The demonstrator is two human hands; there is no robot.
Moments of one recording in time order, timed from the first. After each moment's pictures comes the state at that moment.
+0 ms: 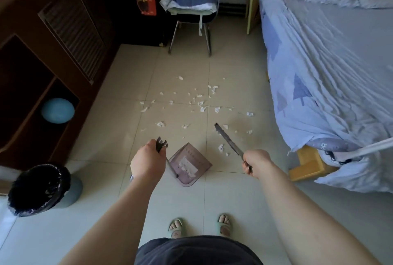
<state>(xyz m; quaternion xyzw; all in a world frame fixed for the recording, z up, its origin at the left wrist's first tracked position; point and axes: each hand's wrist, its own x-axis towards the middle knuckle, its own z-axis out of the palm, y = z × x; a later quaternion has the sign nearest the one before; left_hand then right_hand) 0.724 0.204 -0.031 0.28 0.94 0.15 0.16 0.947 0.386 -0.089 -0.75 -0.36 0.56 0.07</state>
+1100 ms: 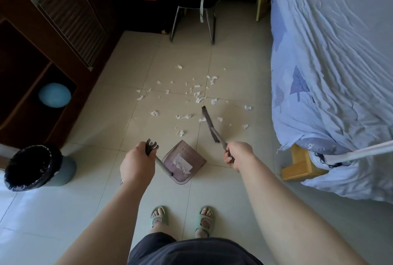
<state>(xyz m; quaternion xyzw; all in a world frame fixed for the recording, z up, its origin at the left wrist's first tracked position) 0.843 0.256 -0.048 0.22 0.95 0.16 0.14 1.008 0.454 -0.104 -0.68 -0.26 0.68 0.09</state>
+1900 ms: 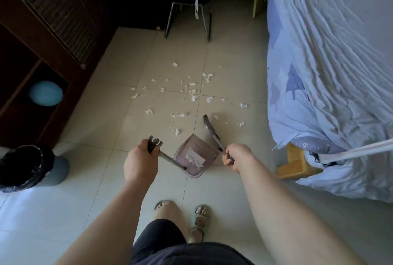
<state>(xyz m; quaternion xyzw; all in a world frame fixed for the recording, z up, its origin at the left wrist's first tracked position) 0.867 0.288 -0.054 0.22 0.94 0.20 0.15 1.031 0.478 -0.121 -0.68 -0.27 0.67 0.05</state>
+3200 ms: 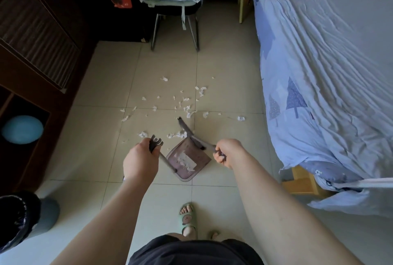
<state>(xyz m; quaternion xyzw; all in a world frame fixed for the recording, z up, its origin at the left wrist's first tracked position) 0.715 0.415 -0.046 0.31 0.93 0.15 0.15 0.880 0.582 -0.095 -0.69 -0.26 0.67 0.02</state>
